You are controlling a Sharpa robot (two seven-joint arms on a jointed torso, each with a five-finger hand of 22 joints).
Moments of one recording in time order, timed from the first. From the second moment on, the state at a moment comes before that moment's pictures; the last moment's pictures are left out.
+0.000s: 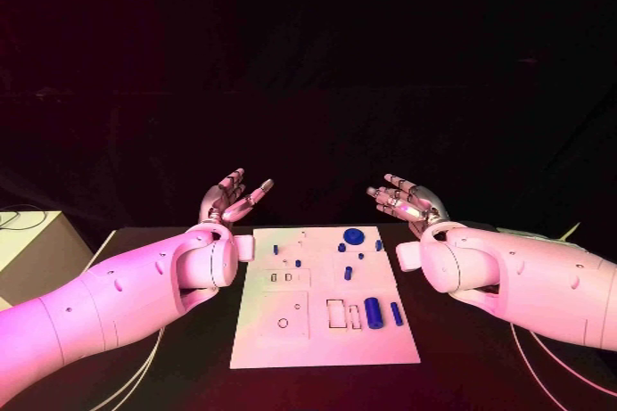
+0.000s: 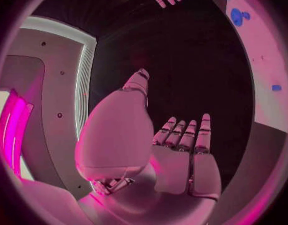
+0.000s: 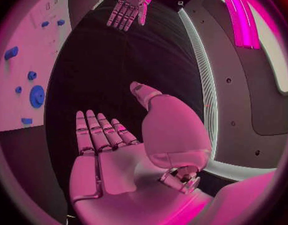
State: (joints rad) left arm 1.06 -0.66 0.10 1.27 -0.04 -0.61 0.47; left_hand 1.44 -0.22 0.04 0.29 0.26 0.27 0.14 0.03 0.04 0.19 0.15 0.02 0.03 0.21 0.19 0.02 0.03 0.13 0.32 0.27 0.03 0.04; right arm 1.22 -0.73 -0.12 1.38 -0.05 -0.54 0.36; right_hand 1.17 -0.09 0.41 0.06 0.22 0.25 0.14 0.03 0.07 0.36 0.27 0.03 0.04 0.43 0.25 0.04 0.05 0.09 0.35 0.28 0.03 0.04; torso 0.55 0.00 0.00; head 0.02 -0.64
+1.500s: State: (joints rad) left arm 1.06 -0.92 0.17 1.65 -0.17 -0.42 0.41; left_hand 1.53 -0.19 0.34 0.22 0.25 0.93 0.21 0.19 0.15 1.10 0.14 0.07 0.07 1.07 0.08 0.53 0.45 0.18 1.04 0.16 0.61 0.32; right arm 1.33 -0.69 -0.14 1.24 -1.26 -0.37 0.10; right_hand 1.32 -0.24 0.58 0.01 0.24 1.01 0.16 0.16 0.20 1.25 0.08 0.06 0.10 1.46 -0.01 1.27 1.11 0.09 1.46 0.08 1.21 1.06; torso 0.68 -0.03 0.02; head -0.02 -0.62
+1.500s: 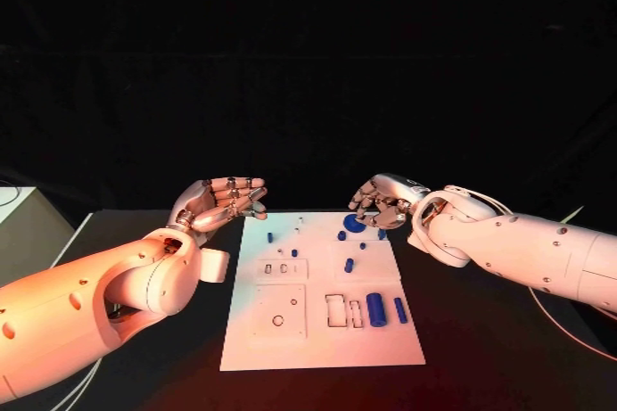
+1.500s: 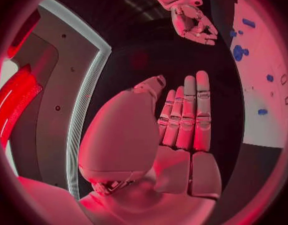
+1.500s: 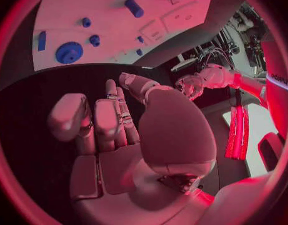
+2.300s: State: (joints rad) left arm 1.06 -0.97 0.18 1.74 -0.18 -0.39 0.38; left_hand 1.50 -0.22 0.42 0.25 0.25 0.93 0.21 0.19 0.17 1.12 0.13 0.08 0.07 1.06 0.06 0.84 0.64 0.18 1.02 0.15 0.92 0.51; right arm 1.34 -0.63 -0.14 1.19 -1.52 -0.28 -0.10; right_hand 1.29 -0.27 0.58 0.03 0.23 1.00 0.15 0.16 0.23 1.16 0.09 0.06 0.09 1.46 -0.01 1.37 1.20 0.09 1.46 0.09 1.23 1.06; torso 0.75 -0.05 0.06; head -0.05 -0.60
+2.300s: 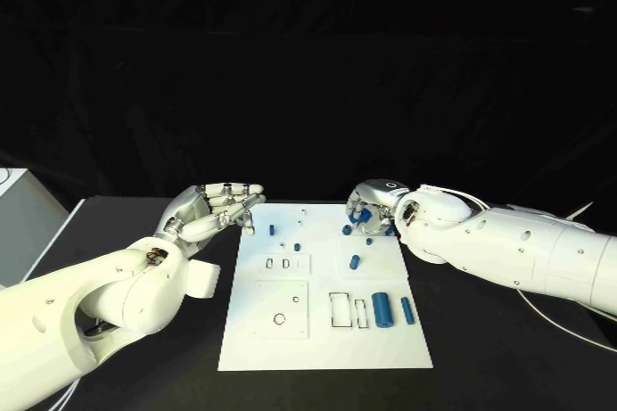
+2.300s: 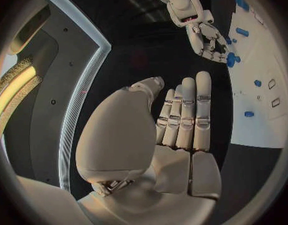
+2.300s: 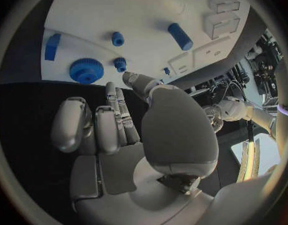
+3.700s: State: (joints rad) left arm 1.06 -0.97 0.19 1.74 -0.18 -0.38 0.37; left_hand 1.50 -0.22 0.44 0.25 0.25 0.92 0.20 0.19 0.17 1.12 0.13 0.08 0.07 1.05 0.06 0.85 0.64 0.18 1.02 0.15 0.93 0.52; right arm 1.33 -0.58 -0.13 1.15 -1.56 -0.23 -0.12; right_hand 1.28 -0.25 0.57 0.05 0.23 1.01 0.15 0.17 0.26 1.18 0.08 0.06 0.09 1.46 -0.01 1.38 1.20 0.09 1.46 0.09 1.22 1.06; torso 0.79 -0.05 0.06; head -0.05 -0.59
